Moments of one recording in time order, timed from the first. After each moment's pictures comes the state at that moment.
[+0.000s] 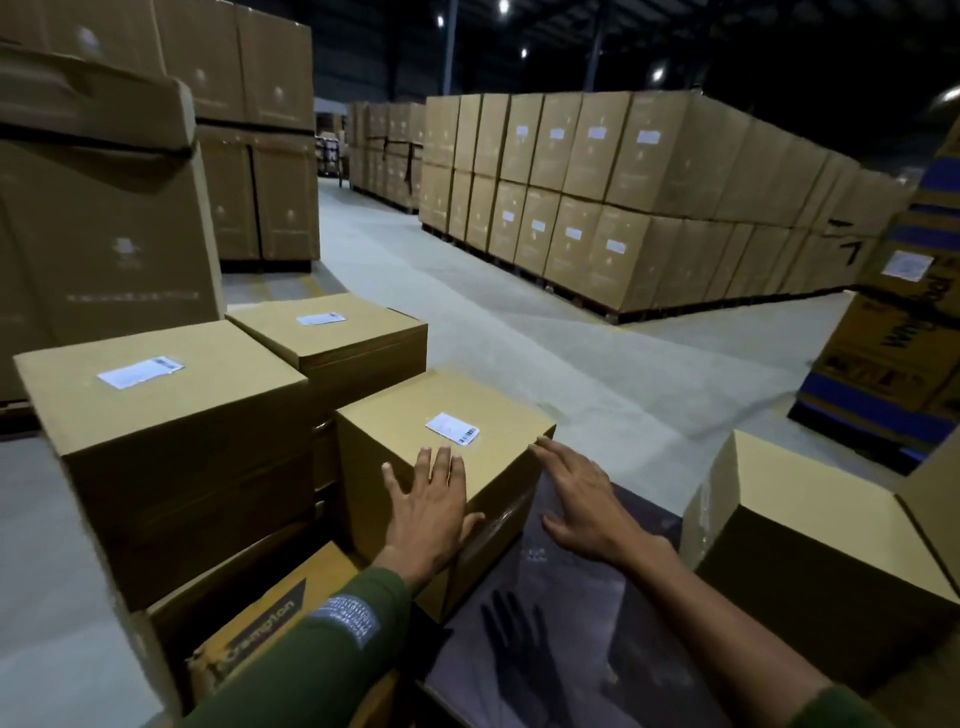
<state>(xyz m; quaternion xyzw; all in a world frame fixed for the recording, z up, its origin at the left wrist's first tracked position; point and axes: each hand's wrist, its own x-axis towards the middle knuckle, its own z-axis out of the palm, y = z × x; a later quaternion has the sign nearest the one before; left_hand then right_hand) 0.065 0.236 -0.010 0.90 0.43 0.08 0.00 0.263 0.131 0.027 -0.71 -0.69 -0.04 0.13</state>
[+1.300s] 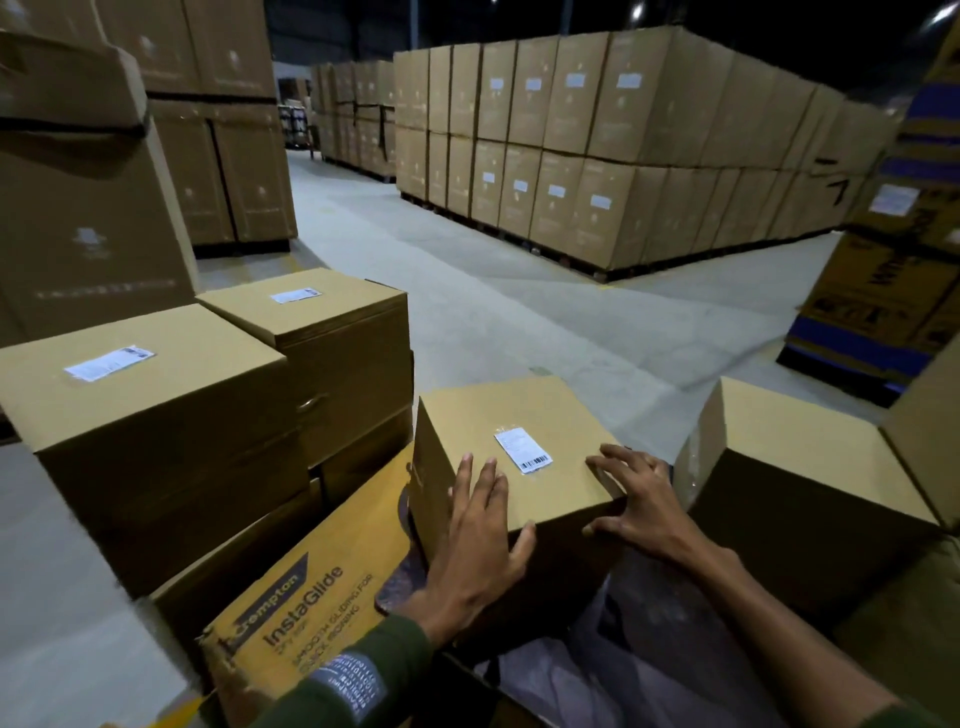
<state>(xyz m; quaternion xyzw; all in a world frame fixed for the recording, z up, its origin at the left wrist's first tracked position) 0.077 0.149 -0.030 0.91 0.33 0.21 0.16 0.331 0.062 -0.029 -0.80 -0.56 0.02 0.19</state>
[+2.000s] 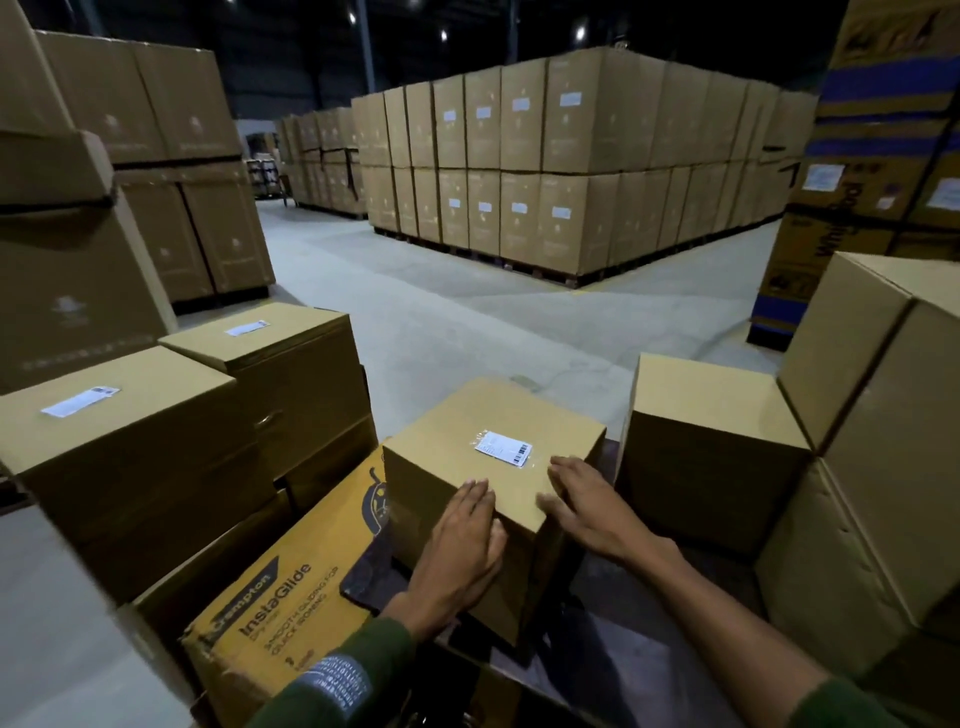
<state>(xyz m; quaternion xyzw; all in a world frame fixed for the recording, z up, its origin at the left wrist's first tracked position) 0.097 0.053 -0.013 0.93 0.27 0.18 0.15 0.302 -0.030 -0.013 -0.78 -0.58 0.06 0.22</state>
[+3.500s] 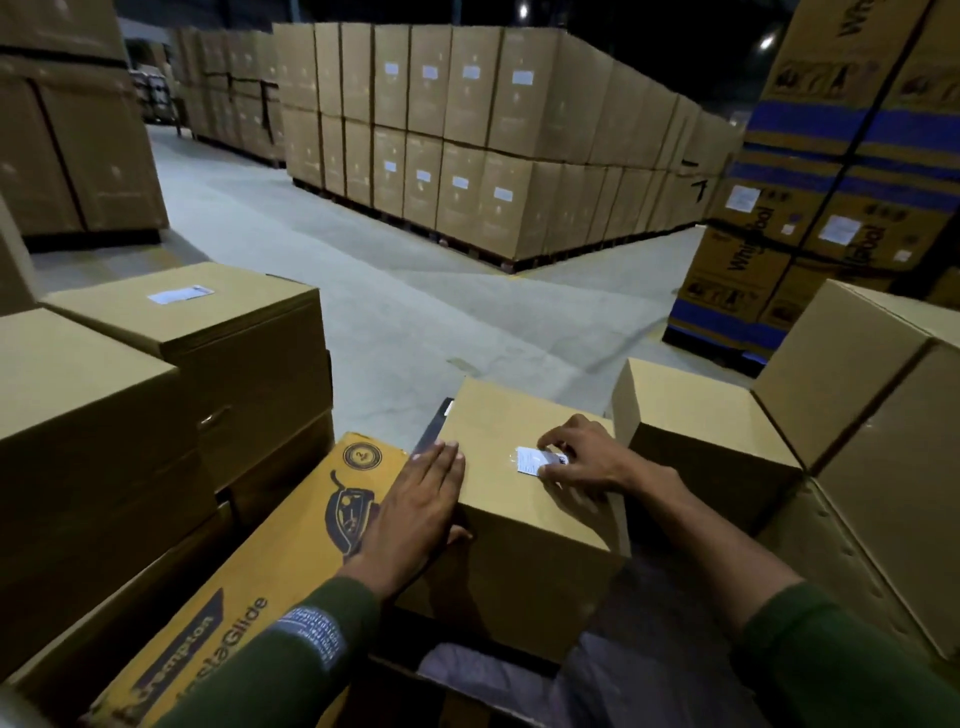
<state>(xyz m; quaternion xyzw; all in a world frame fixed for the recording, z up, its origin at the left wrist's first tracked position) 0.093 0.211 -0.054 0.97 0.15 0.19 -0.02 0.335 0.073 0.036 -0.84 -0.54 0.09 0.06</state>
